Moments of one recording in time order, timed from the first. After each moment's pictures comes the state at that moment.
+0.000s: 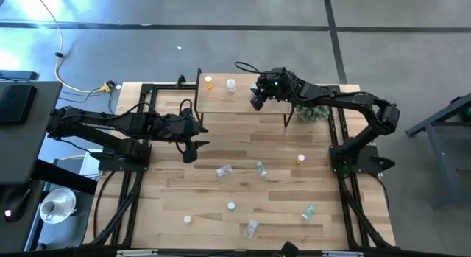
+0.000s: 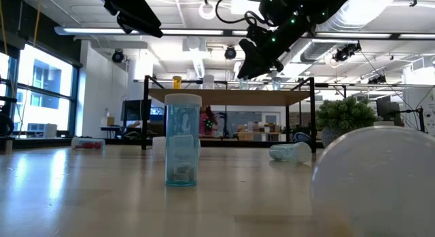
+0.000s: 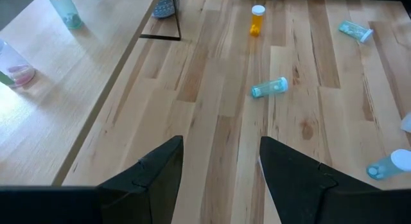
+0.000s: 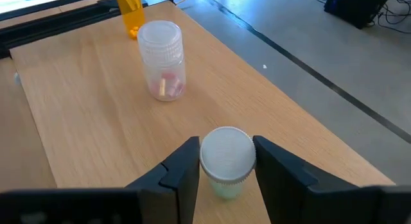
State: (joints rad) left arm 0.07 1.06 0.91 -0.51 -0.22 -0.10; right arm -0.48 1.57 1.15 -0.13 0.15 0.05
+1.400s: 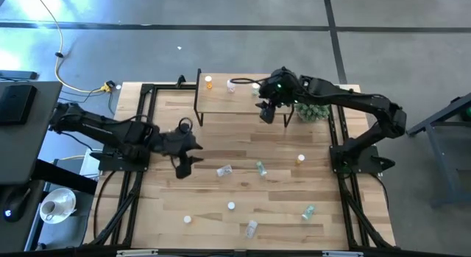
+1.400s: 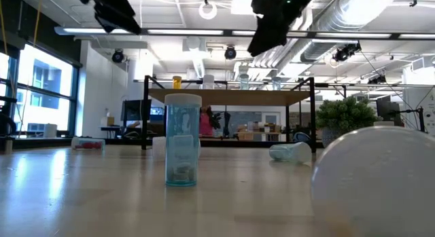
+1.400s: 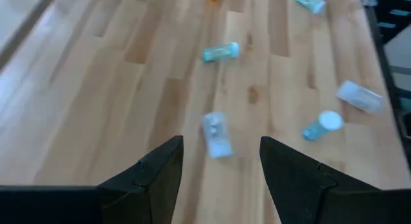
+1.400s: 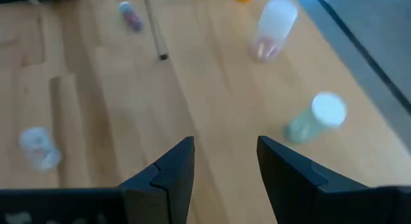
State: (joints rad) left arm -0.14 1.07 0.91 -0.61 -0.24 -0.34; right arm -0.36 1.46 1.36 -0.66 0.02 -0.05
